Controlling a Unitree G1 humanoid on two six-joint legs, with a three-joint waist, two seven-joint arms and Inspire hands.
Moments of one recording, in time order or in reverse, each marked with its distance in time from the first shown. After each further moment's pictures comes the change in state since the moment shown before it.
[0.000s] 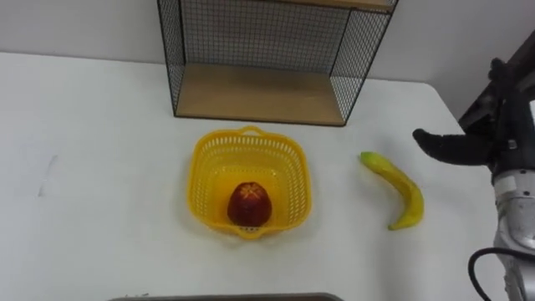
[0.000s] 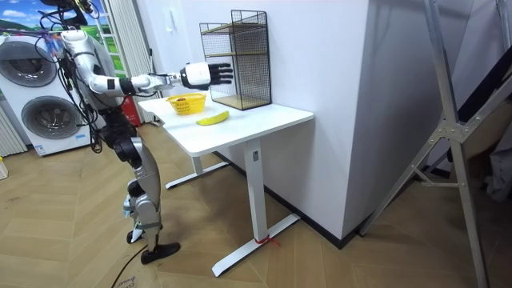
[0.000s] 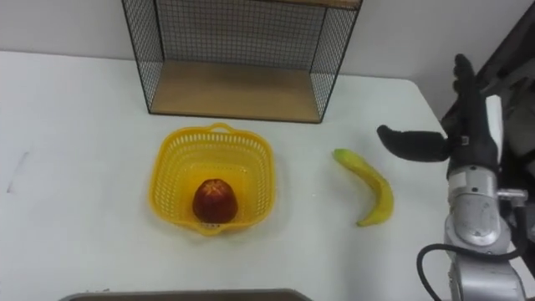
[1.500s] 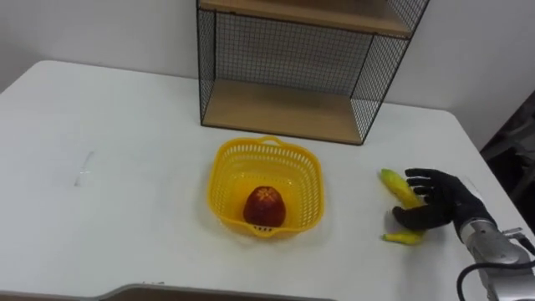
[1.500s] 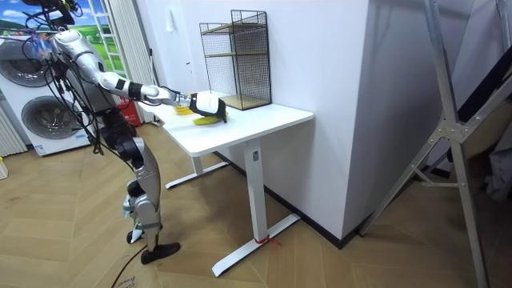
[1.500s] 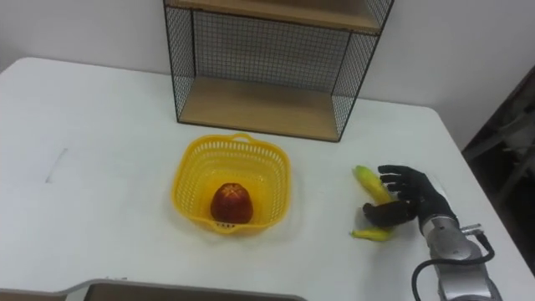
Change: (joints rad) left arm -0.019 0.020 -0.010 0.012 0.000 0.033 -0.058; right arm -0.157 -0.021 0.034 0.630 -0.177 -0.071 0.170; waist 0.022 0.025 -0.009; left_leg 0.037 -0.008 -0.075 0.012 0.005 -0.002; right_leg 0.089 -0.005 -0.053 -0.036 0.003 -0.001
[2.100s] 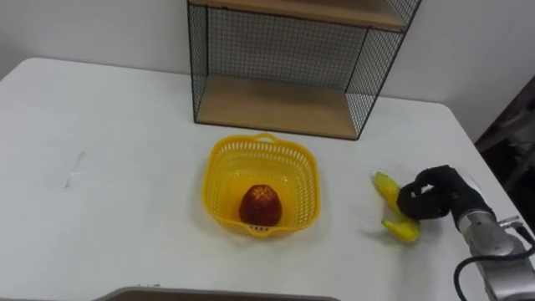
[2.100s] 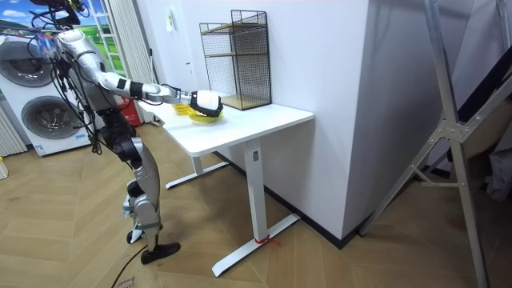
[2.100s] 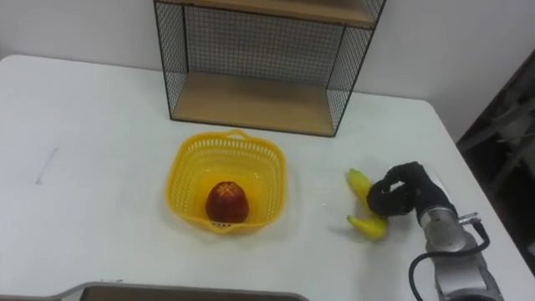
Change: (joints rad) left arm -0.046 0.004 -0.030 0.007 -0.001 -0.002 -0.003; right arm 0.011 -0.001 0.082 -0.187 -0.082 0.058 -0.031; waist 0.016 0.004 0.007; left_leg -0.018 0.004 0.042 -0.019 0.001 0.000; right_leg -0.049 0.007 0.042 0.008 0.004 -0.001
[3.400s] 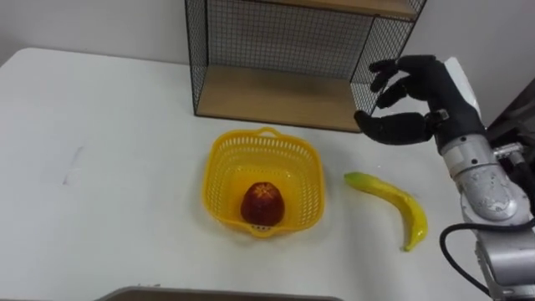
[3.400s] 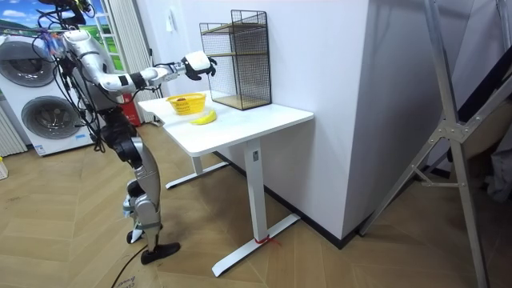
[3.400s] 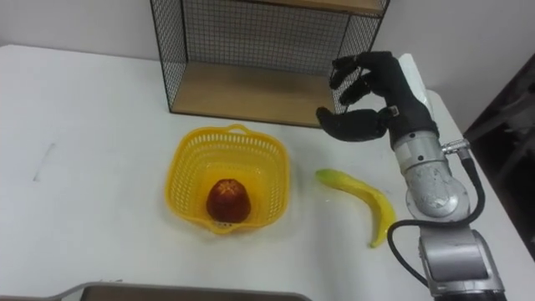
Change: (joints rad) left arm 0.030 -0.011 -0.002 -0.024 -0.001 -0.040 0.033; right arm 0.082 0.007 0.035 -0.627 0.139 -0.022 -0.042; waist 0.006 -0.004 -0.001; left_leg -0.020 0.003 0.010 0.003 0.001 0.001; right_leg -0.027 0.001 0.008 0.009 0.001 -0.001
